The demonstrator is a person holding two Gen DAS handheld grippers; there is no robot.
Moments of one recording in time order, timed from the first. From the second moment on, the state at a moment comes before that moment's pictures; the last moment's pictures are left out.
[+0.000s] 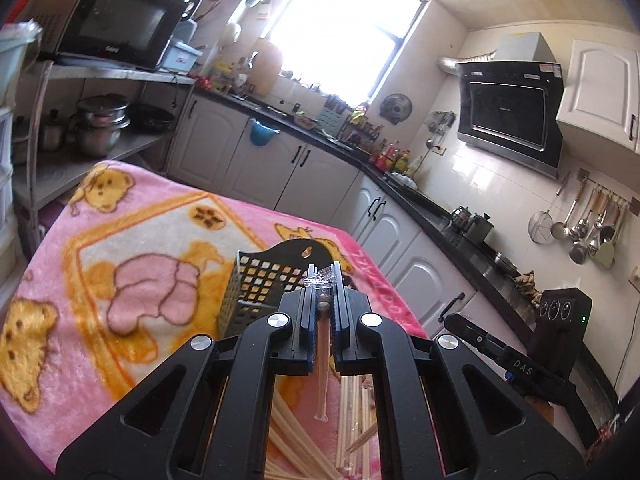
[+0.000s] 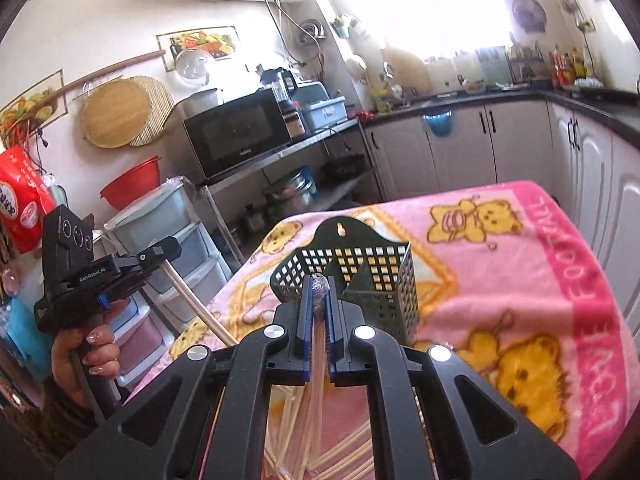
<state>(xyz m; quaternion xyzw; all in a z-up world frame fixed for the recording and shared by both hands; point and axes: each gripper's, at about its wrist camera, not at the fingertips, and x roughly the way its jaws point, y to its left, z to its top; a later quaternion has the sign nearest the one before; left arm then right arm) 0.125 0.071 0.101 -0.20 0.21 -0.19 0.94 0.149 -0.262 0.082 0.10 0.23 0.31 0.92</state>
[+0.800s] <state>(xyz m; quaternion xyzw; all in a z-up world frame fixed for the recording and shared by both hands) 0.159 0.054 0.165 -0.15 0.15 -0.18 0.96 0.179 -0.247 0.145 0.06 0.14 0.30 0.94</state>
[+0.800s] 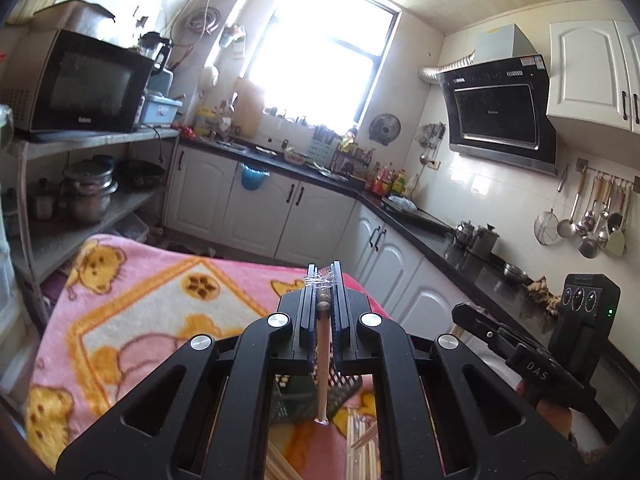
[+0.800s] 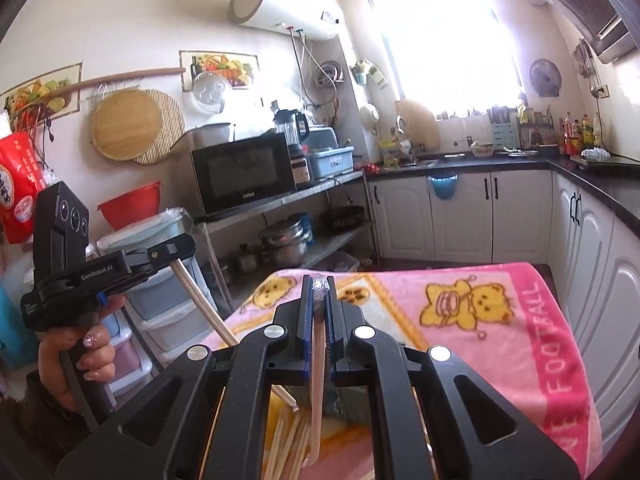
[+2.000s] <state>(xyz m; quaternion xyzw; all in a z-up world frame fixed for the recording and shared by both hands) 0.229 0.051 0.114 -0.10 0.16 -0.09 0.98 0.274 -0.225 0.119 0.05 0.11 0.22 0.97</state>
